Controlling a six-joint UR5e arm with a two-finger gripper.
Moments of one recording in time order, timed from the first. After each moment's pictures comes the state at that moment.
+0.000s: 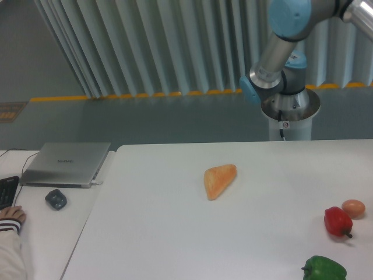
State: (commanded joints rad) arm 2.74 -1.94 -1.55 -0.77 1.39 1.96
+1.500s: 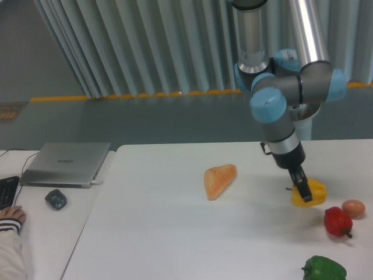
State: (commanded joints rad) arm 2.20 -1.91 -1.73 -0.98 1.89 1.42
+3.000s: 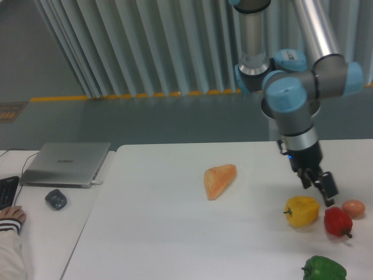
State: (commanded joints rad) arm 2.43 -1.85 -1.56 -1.08 1.65 1.40
